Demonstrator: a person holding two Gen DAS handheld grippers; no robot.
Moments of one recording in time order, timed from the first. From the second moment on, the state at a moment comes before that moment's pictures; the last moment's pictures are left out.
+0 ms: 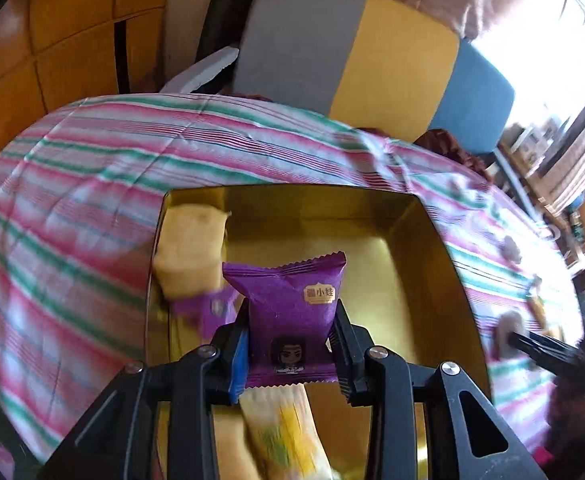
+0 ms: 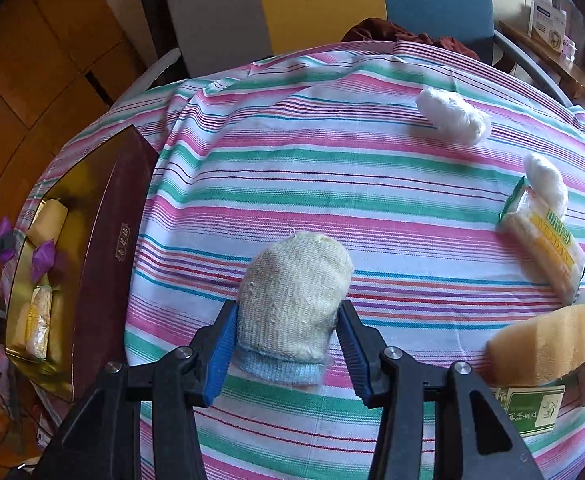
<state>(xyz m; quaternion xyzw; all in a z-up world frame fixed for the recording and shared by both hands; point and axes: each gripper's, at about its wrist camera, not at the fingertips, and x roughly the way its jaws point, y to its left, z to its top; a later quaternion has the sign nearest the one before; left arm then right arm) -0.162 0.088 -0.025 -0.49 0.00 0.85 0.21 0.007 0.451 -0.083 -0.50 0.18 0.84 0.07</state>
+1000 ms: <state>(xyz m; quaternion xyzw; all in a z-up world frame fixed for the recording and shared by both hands) -0.227 0.121 -0.050 -0.49 0.07 0.86 0.17 0.006 0.449 -0.083 -0.50 0.17 0.84 0.07</state>
